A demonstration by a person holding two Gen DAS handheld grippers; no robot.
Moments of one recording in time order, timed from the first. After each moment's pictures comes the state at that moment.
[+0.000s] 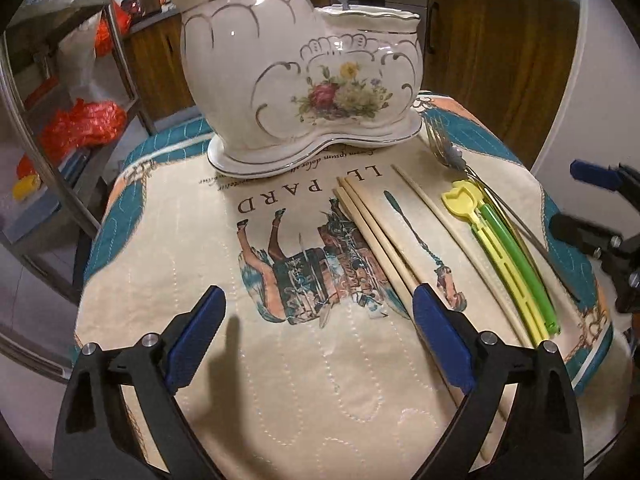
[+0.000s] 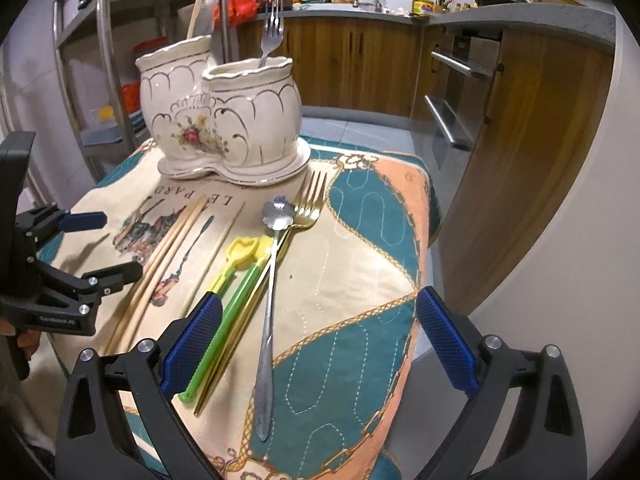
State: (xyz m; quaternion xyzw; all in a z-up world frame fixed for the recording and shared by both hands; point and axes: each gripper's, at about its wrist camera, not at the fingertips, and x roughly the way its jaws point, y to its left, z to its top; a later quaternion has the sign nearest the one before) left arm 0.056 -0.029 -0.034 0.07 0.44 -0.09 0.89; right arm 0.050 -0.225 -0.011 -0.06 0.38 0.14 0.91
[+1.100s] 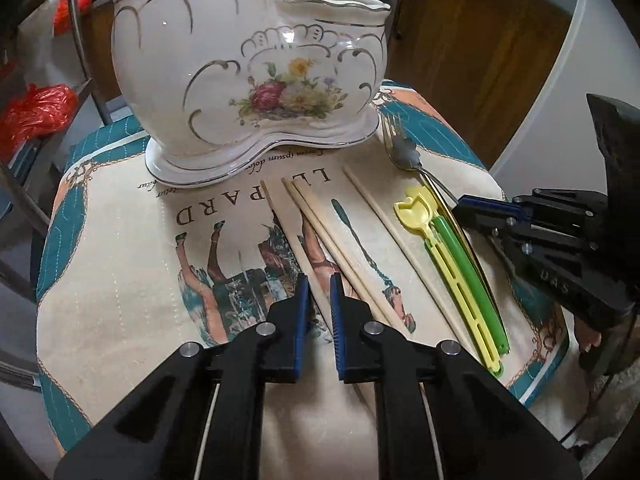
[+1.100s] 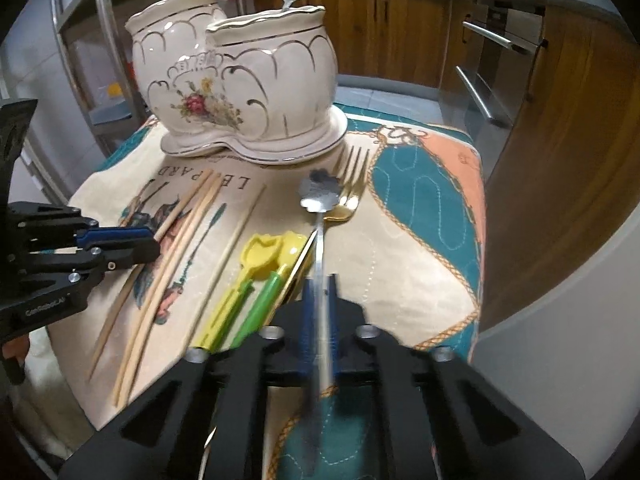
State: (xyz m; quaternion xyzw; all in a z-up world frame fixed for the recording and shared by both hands) left arm 0.080 -0.038 -0.027 0.04 0.48 -0.17 0.86; right arm 0.085 -0.200 -0.030 -0.06 0.43 0.18 0.88
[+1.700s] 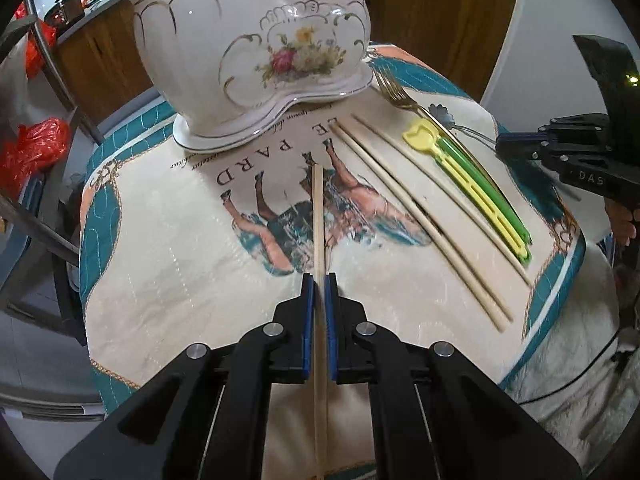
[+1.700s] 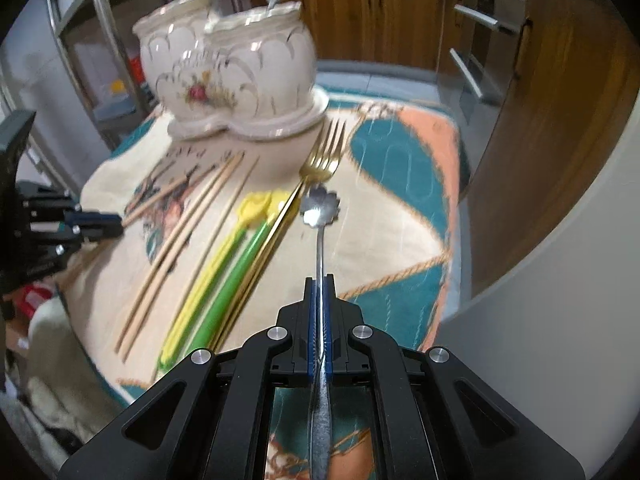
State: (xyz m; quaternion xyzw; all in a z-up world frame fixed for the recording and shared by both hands) left arm 0.046 0.000 -0.023 0.14 0.50 -0.20 0.83; right arm 0.064 -0.225 -0.026 -0.05 0.47 0.19 0.86
